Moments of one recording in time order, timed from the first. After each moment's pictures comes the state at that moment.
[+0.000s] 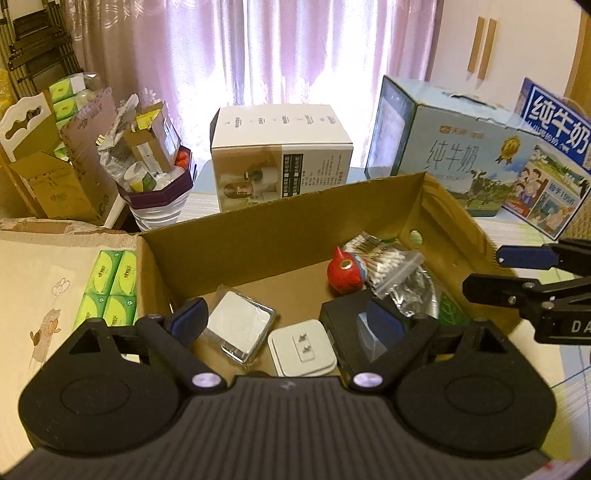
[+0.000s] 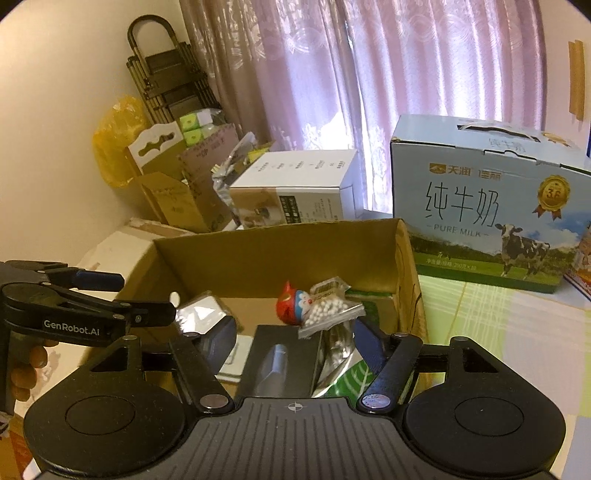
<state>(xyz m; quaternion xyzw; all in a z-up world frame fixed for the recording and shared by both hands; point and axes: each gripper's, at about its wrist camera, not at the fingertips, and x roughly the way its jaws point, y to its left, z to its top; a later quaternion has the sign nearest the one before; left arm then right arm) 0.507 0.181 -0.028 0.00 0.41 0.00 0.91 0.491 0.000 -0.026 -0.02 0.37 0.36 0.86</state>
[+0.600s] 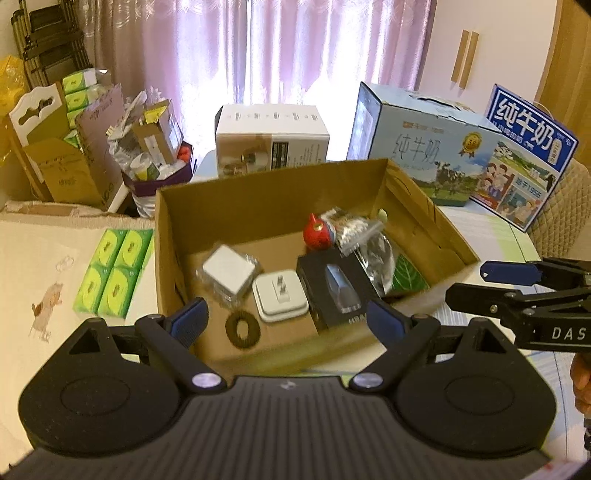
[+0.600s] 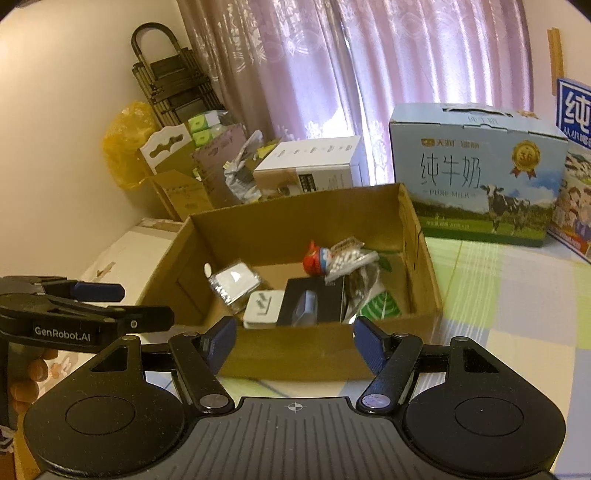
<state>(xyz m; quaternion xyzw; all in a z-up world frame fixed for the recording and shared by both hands) 0.415 0.166 -0.009 -0.03 0.41 -0.01 0.91 0.408 -0.029 -0.023 0.00 0.37 0.36 0.86</state>
